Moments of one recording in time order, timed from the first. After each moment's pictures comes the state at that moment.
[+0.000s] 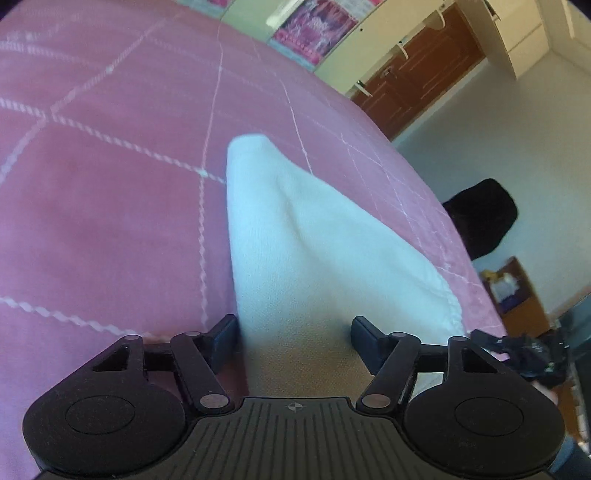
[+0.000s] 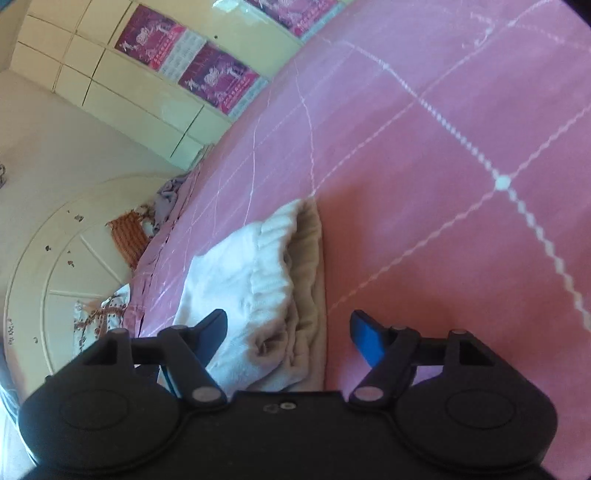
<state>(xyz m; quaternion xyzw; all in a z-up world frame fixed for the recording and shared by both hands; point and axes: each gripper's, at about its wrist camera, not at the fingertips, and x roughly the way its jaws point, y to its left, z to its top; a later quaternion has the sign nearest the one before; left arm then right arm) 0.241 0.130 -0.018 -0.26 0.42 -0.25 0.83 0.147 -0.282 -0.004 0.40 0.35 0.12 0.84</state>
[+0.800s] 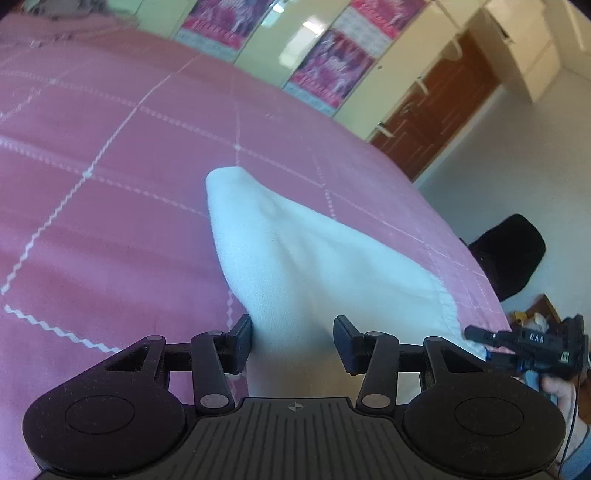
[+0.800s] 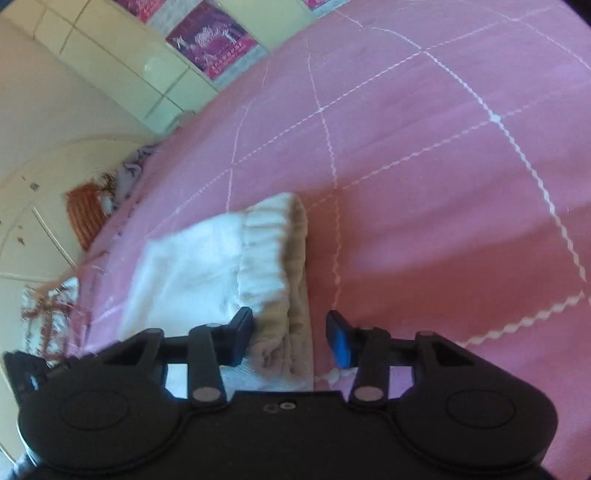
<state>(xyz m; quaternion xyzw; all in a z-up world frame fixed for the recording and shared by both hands) 0.345 0.140 0.020 -0.22 0.35 -0.20 0.89 0.347 -0.282 0.022 0.33 0.38 0.10 0.86</state>
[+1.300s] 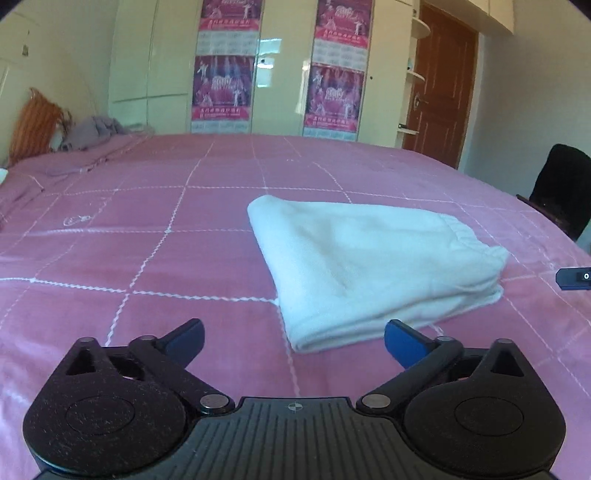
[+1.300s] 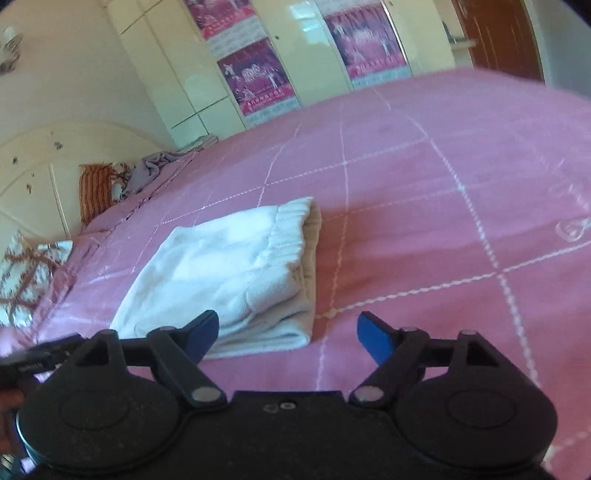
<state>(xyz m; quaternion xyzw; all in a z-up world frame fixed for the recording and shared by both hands) 0.189 0.114 0.059 -0.02 0.27 -0.09 0.96 0.216 -0.241 0.061 0.15 0.30 0.07 0.94</state>
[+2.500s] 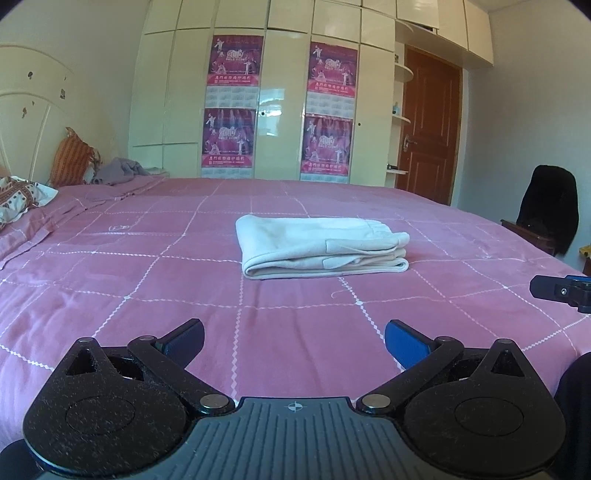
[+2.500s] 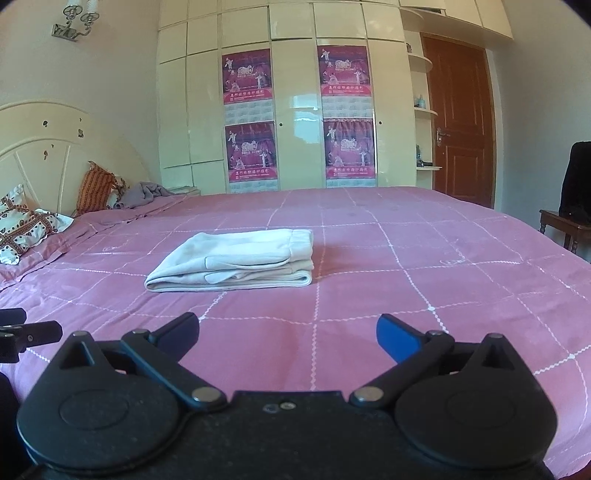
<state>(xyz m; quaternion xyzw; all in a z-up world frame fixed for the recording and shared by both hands) -0.016 0.073 0.061 -0.02 0.20 -0.07 0.98 -0.022 -0.140 0.072 0.03 0.17 -0.03 0.98</state>
